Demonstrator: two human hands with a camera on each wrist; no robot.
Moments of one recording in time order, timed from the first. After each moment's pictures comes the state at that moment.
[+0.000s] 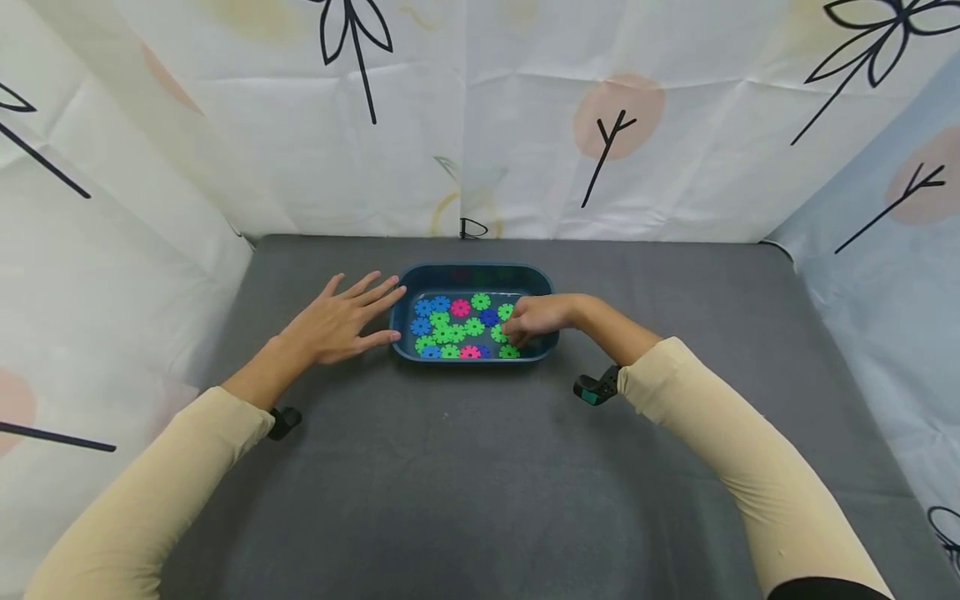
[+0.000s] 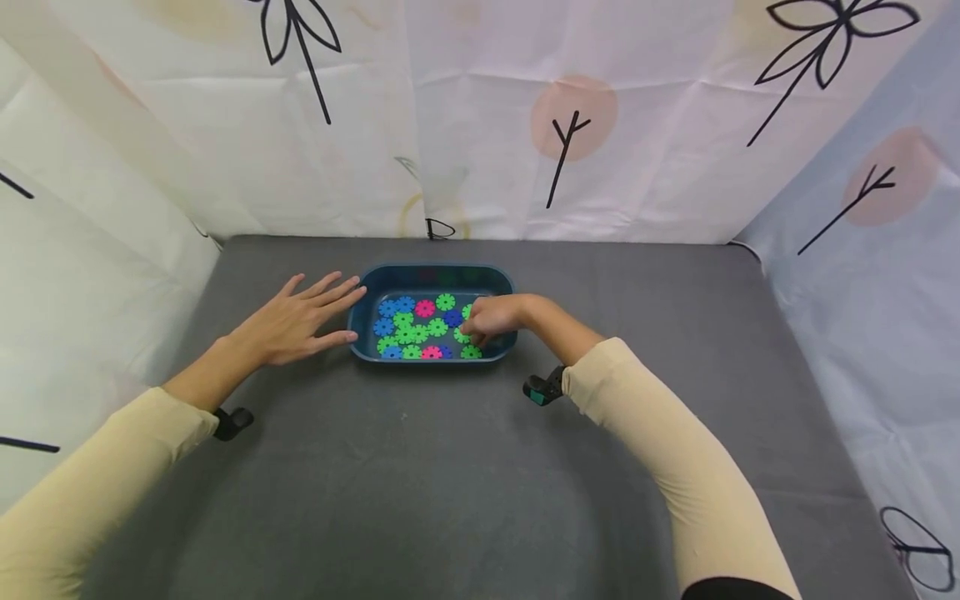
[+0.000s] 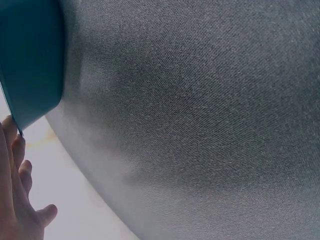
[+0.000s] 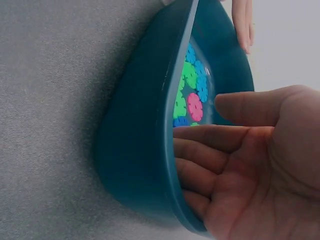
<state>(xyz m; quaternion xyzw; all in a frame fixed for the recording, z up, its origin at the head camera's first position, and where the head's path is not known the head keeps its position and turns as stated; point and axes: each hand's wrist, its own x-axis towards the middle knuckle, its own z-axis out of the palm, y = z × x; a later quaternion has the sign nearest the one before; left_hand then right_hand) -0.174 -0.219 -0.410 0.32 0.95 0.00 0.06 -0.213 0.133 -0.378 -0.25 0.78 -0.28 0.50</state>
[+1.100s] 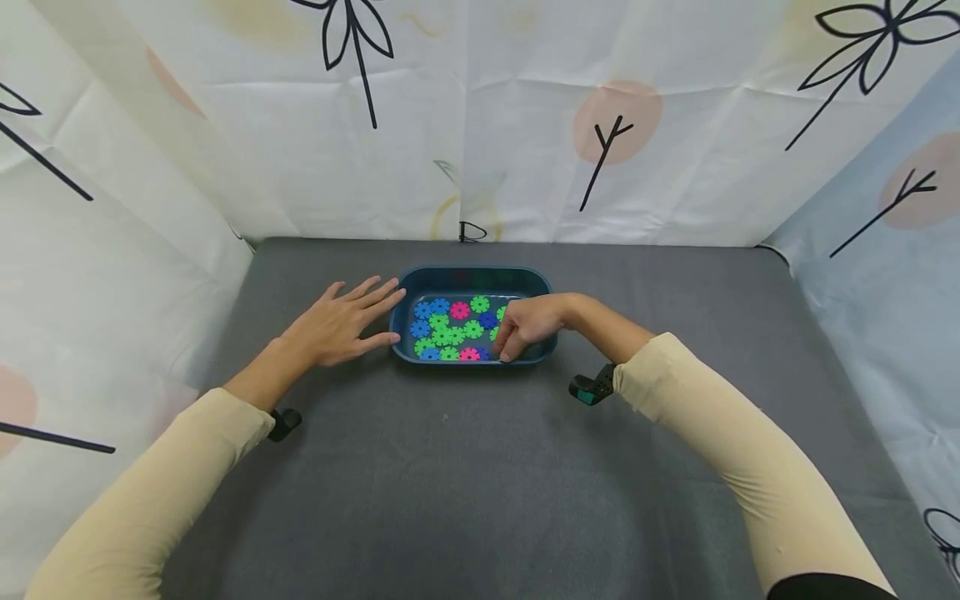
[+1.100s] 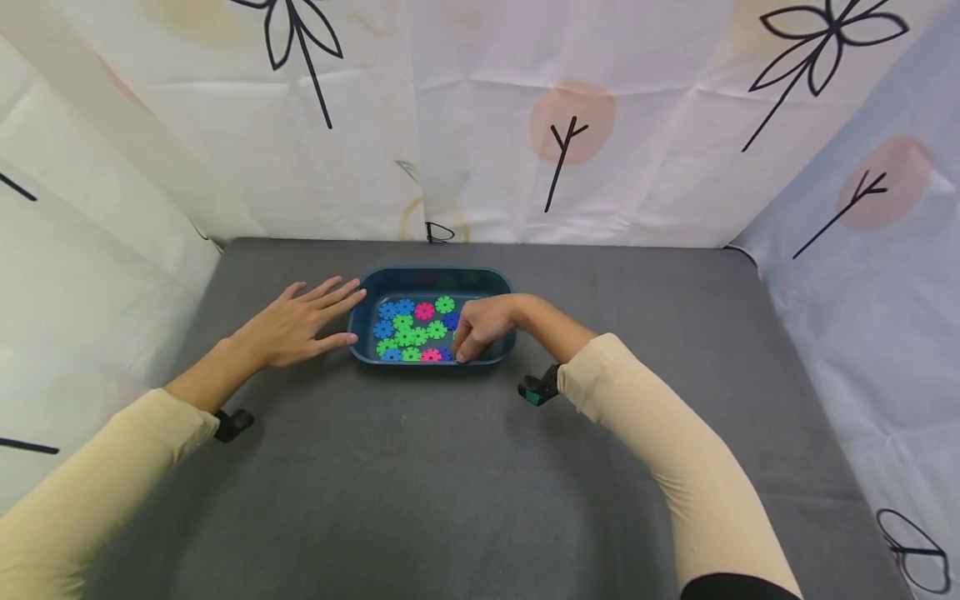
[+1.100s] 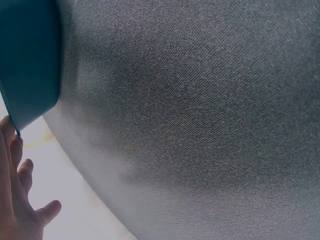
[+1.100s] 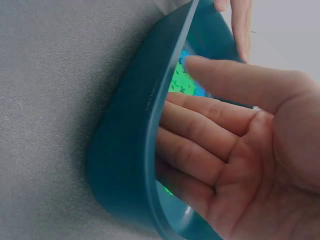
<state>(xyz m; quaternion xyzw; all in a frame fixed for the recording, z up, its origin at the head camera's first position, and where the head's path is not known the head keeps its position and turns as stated) -0.172 -0.219 -0.411 0.32 0.95 0.00 0.07 -0.213 0.125 -0.369 -0.32 0.76 -0.23 0.51</state>
